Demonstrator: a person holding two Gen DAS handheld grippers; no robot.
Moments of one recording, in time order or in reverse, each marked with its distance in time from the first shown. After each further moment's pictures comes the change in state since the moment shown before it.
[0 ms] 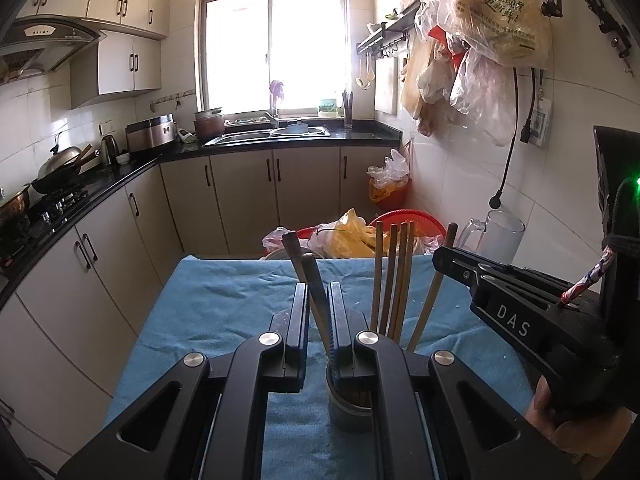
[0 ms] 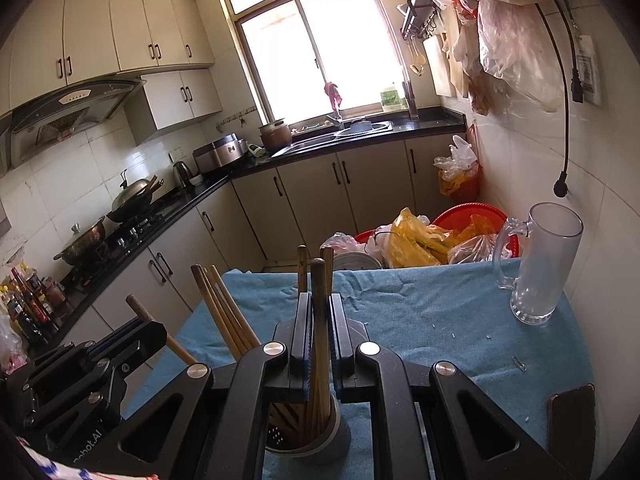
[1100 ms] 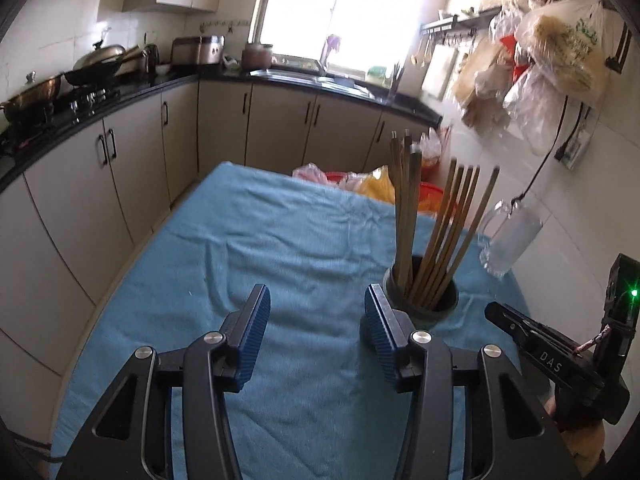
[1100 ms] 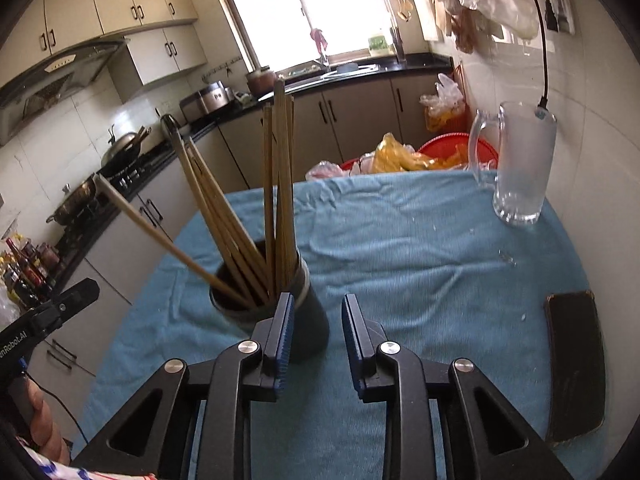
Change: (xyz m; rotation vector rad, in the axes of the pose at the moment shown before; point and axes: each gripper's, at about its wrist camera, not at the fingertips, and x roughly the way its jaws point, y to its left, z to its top) left arm -0.026 0.076 -0.080 -0.268 0.179 -0.007; right arm -0.007 -0.023 -0.084 0.025 0.211 -0.033
